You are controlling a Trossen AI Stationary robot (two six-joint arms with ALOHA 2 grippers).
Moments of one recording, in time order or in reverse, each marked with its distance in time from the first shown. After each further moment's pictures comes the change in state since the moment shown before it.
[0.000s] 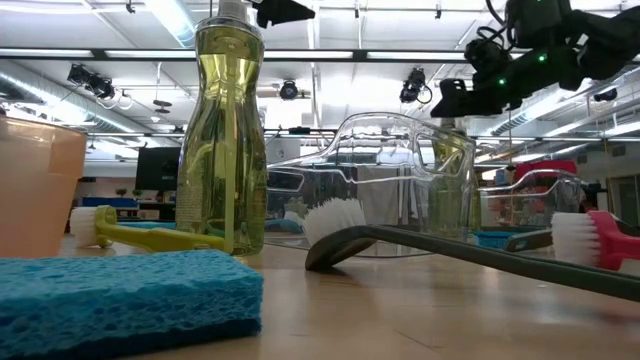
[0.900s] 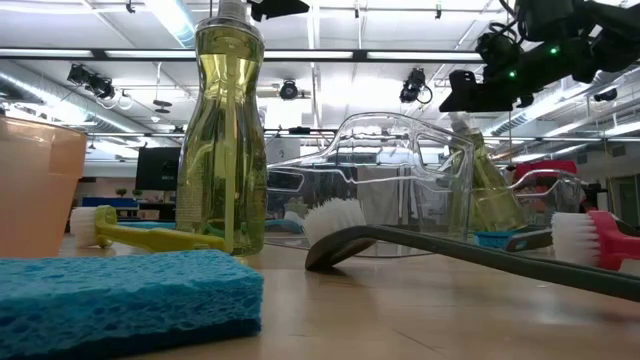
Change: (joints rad) left arm 0.005 -0.032 0.000 -0.014 -0.022 0.029; right arm -0.008 -0.097 0.000 -0.113 0.025 0.080
